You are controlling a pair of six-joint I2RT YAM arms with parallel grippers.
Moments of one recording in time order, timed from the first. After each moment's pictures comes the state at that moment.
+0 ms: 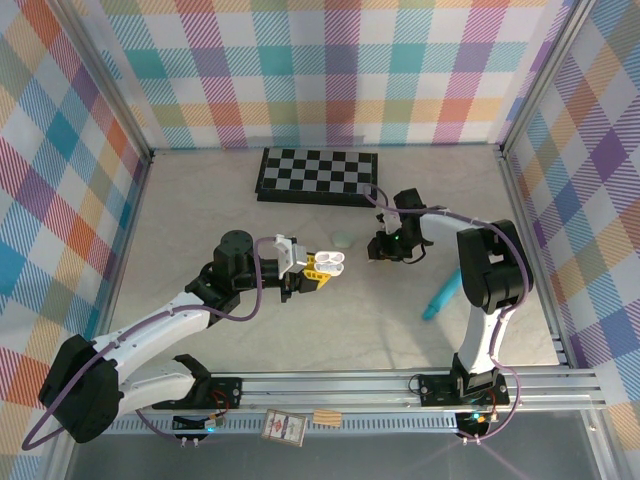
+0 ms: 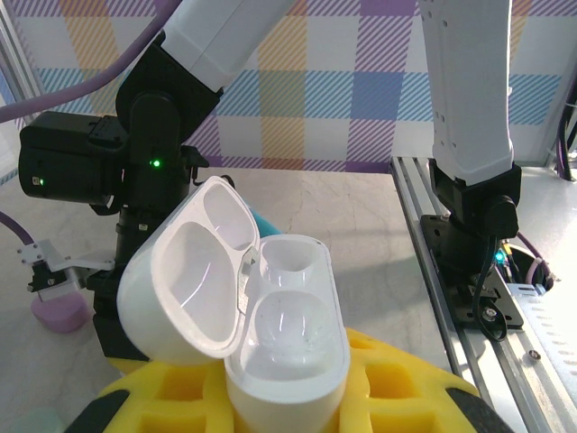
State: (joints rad) left arm -0.64 1.10 0.60 0.31 0.80 0.18; right arm 0.30 1.89 1.14 -0.52 -0.48 0.20
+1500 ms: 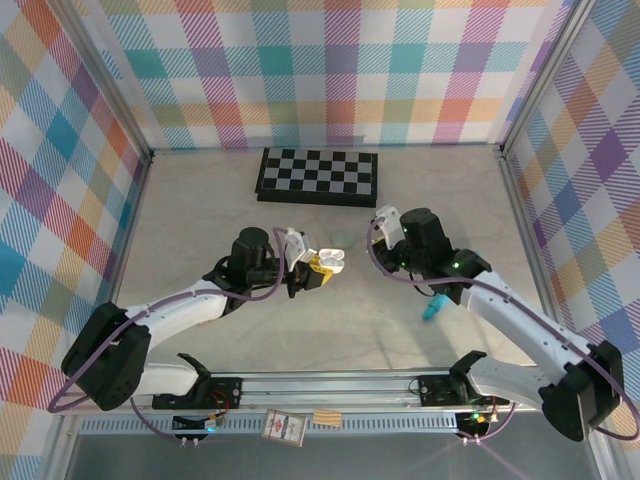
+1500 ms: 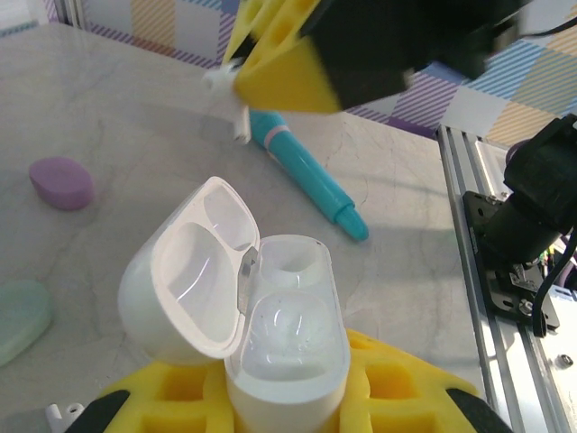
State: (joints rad) left arm -0.60 1.31 0.61 0.34 0.72 0.05; right arm 0.64 1.07 0.89 -0.46 -0.06 -0.03
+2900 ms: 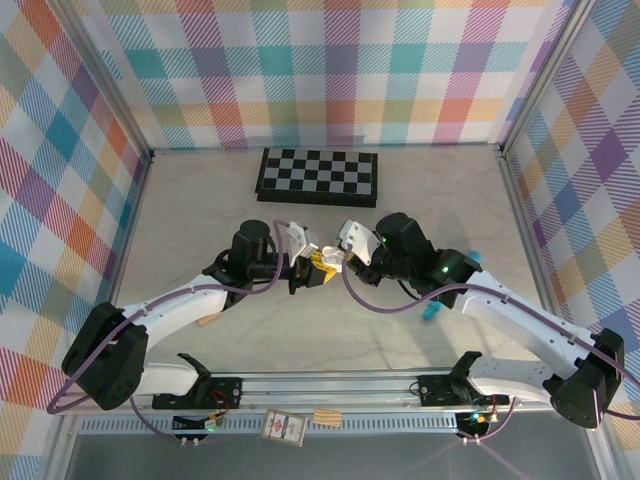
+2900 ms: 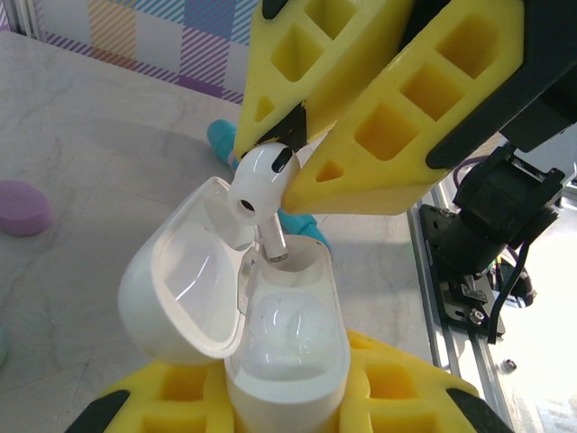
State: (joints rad) left arm -0.60 1.30 0.67 0.28 0.81 0.03; right arm 0.83 1.12 1.00 -0.52 -0.04 -0.33
